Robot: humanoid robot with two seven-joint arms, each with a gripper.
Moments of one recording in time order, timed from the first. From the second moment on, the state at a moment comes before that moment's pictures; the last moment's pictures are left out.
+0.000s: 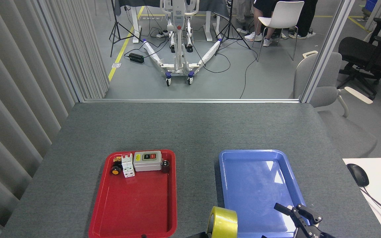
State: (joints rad) left arm 0.10 -0.09 -0.25 -1.62 -0.20 -0.23 -0.93; right arm 0.09 -0.78 0.43 -1.71 1.03 -0.56 -0.34
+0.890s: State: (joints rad) left arm 0.08 -0.07 -0.24 -1.61 -0.20 -0.23 -0.94; right arm -0.12 -0.53 0.57 -1.66 1.08 -0.57 -0.09
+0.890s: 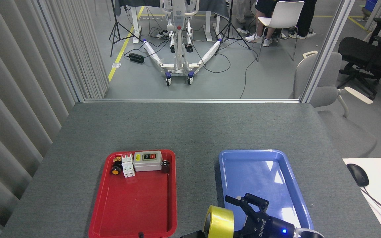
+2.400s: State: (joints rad) left arm 0.04 -0.06 -0.17 -1.56 -0.19 -0.27 -0.94; right arm -0.16 -0.51 0.62 -1.61 1.09 -0.62 -0.07
